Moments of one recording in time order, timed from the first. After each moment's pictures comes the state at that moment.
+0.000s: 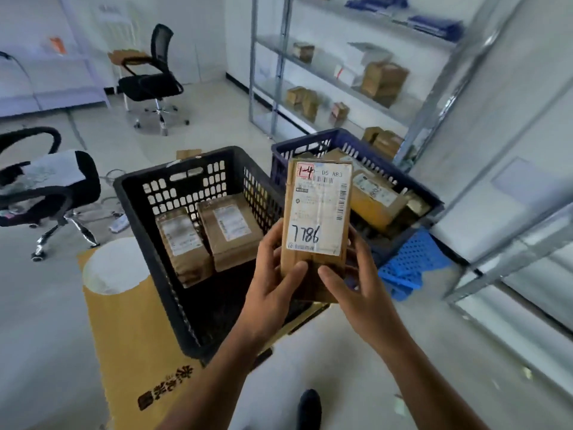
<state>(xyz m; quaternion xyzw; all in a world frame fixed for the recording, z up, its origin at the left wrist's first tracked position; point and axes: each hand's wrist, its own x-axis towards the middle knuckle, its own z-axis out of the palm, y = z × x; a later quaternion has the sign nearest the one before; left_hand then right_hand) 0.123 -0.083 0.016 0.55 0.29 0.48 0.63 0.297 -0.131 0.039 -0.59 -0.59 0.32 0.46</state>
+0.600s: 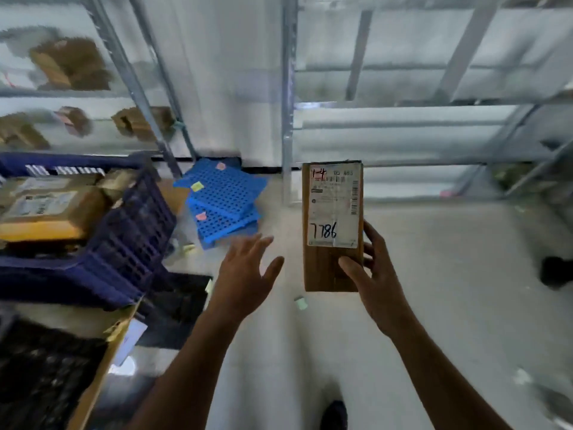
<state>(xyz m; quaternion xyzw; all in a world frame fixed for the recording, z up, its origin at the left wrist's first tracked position) 0.506 -0.290 -0.025 0.95 0.16 0.09 0.27 0.589 -0.524 -0.008 -0.73 -0.16 0.14 0.65</state>
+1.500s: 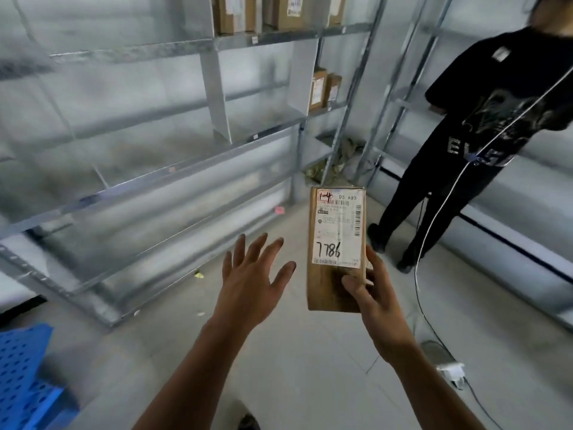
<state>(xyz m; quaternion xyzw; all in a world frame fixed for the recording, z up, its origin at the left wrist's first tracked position) 1.047 -0.571 -0.007 0.95 -0.19 0.00 0.25 0.950 -0.794 -0.008 -0.72 0.12 -0.08 0.68</state>
